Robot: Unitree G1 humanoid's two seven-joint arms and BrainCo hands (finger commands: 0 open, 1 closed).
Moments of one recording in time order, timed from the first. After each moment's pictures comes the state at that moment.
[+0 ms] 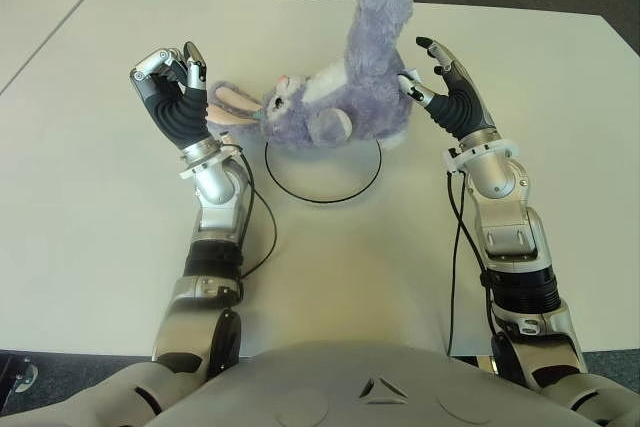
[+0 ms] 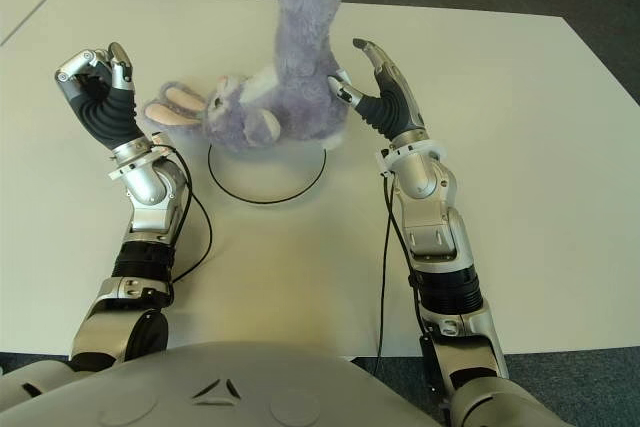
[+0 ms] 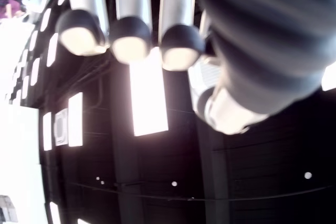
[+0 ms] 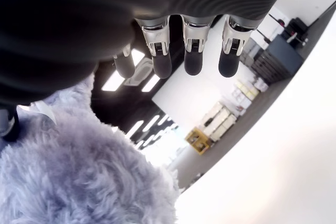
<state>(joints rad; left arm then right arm) -0.28 -0.04 0.13 0.34 0.11 -0.82 0.51 -0.24 -0.35 0.10 -0.31 -0.43 0.23 0.11</state>
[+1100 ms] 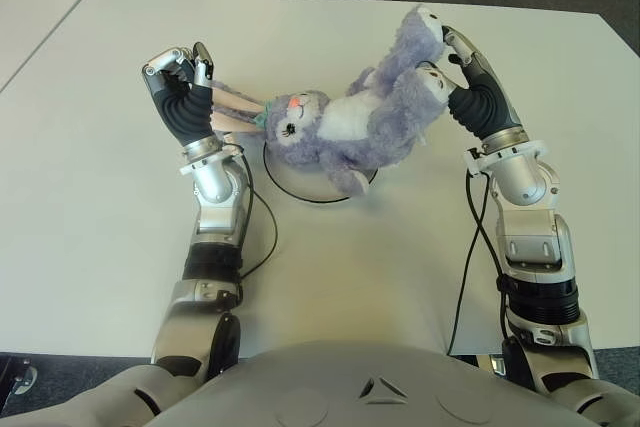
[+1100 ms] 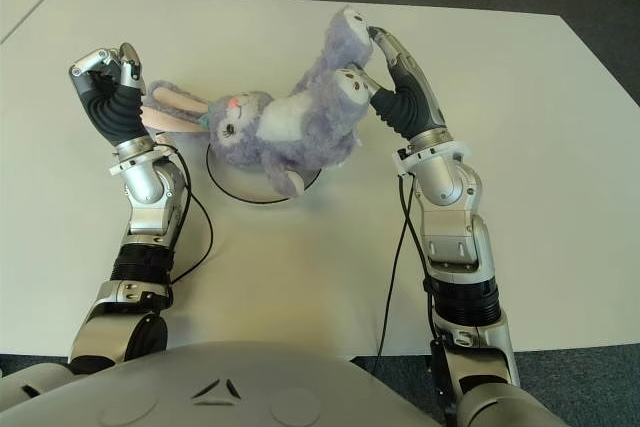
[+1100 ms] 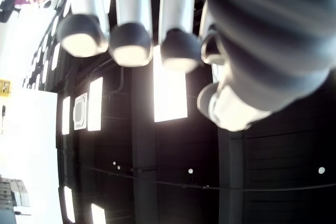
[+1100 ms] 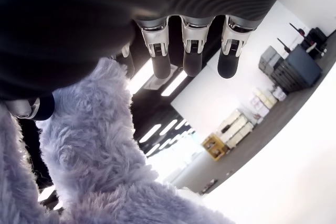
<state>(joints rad) -0.27 -0.04 0.11 0.31 0.06 -0.73 0.44 -0.21 -0.40 0.01 -0.42 -0.38 0.20 0.22</state>
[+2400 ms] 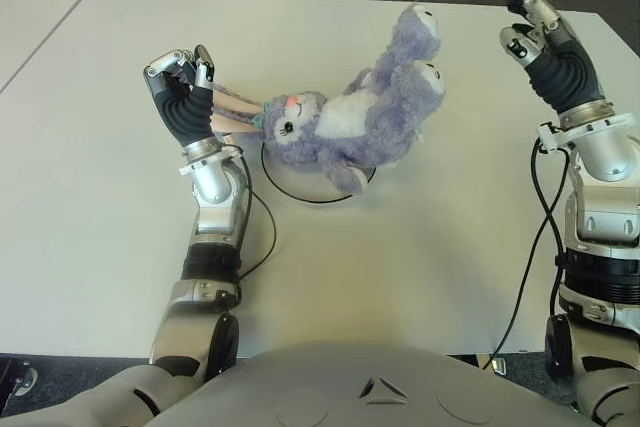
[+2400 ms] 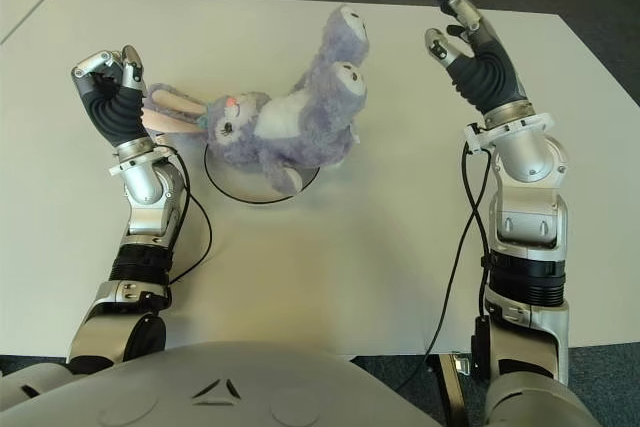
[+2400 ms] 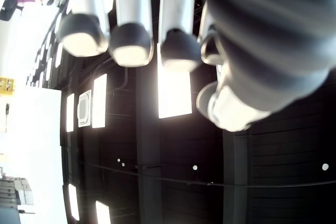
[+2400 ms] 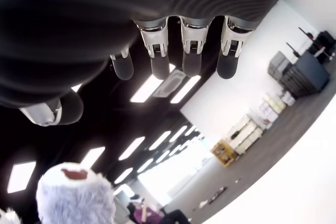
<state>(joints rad) -0.27 -0.03 0.12 0.32 0.06 -0.73 0.43 -0.30 -0.58 -0.21 -0.23 -0.09 0.08 0.29</state>
